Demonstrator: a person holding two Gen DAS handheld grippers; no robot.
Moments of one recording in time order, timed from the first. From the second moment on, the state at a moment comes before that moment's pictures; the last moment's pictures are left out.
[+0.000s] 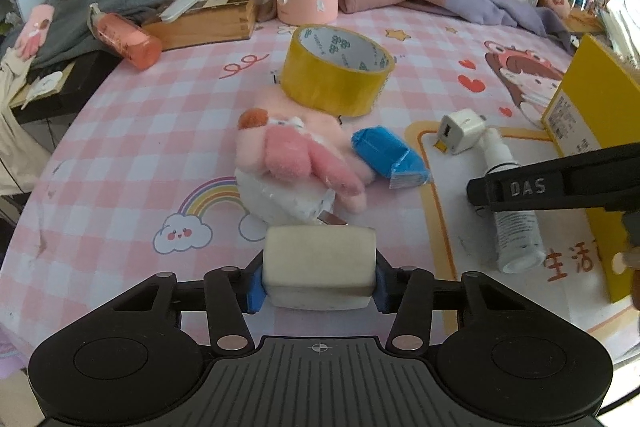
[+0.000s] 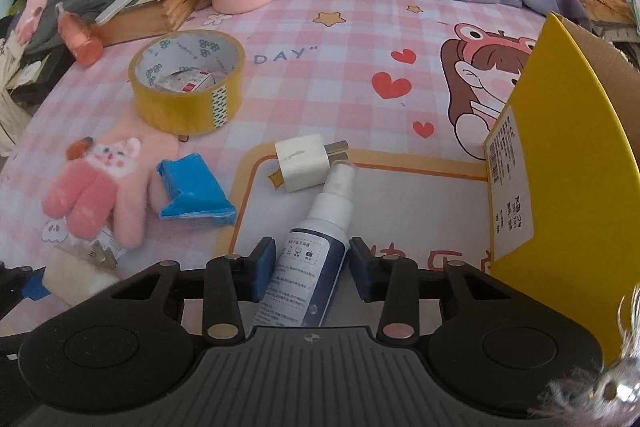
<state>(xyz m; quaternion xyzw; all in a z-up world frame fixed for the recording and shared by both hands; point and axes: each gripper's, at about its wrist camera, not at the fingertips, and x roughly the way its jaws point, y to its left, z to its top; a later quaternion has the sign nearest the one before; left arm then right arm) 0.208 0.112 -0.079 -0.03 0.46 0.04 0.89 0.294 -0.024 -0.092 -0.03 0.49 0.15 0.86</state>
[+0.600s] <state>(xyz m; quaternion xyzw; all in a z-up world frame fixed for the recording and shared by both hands) 0.180 0.111 -0.040 -0.06 0.40 0.04 0.91 0.275 -0.046 -0.059 0.02 0.44 0.17 0.88</state>
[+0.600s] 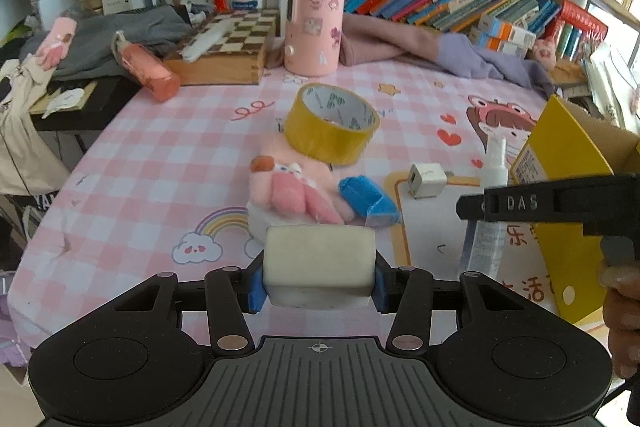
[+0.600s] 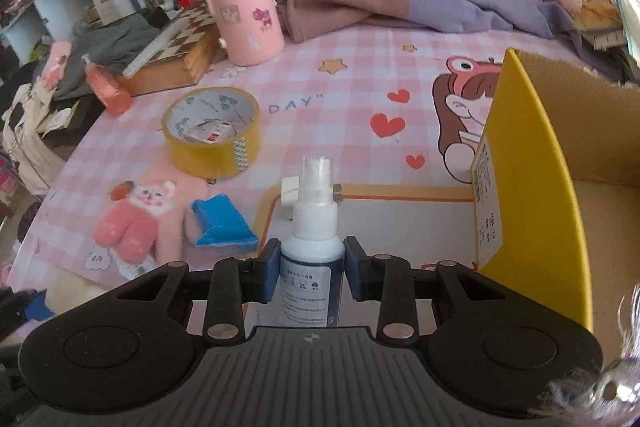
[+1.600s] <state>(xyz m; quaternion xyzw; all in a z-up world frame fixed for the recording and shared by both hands) 0.171 0.117 -0.021 -0.06 0.38 0.05 0.92 0.270 -0.048 -0.074 -0.03 0.46 0.18 0.87</state>
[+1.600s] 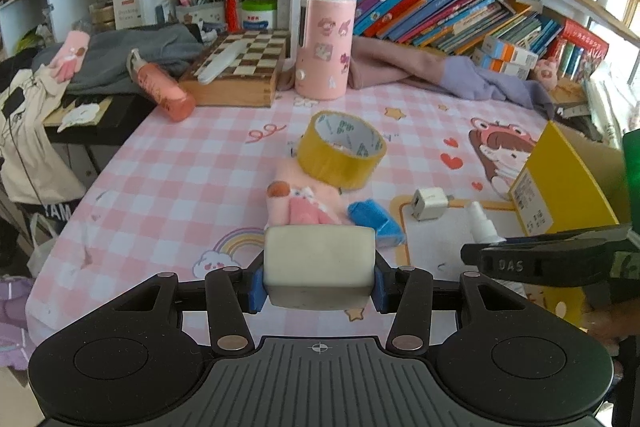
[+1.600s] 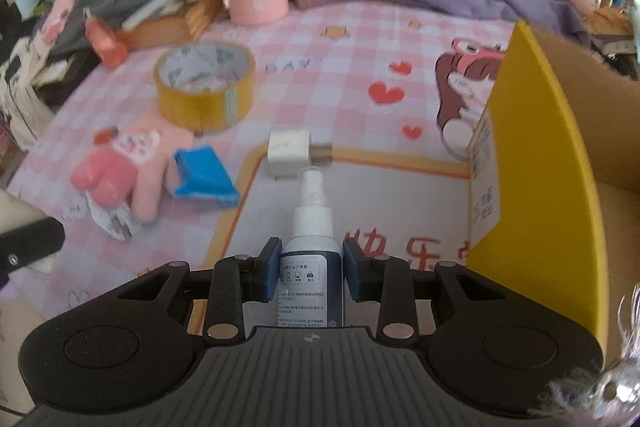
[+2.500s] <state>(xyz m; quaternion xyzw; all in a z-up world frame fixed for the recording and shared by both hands) 0.075 0.114 0.010 -0.03 0.32 -0.04 0.95 0.138 -0.047 -0.001 0.00 0.37 0.19 0.91</state>
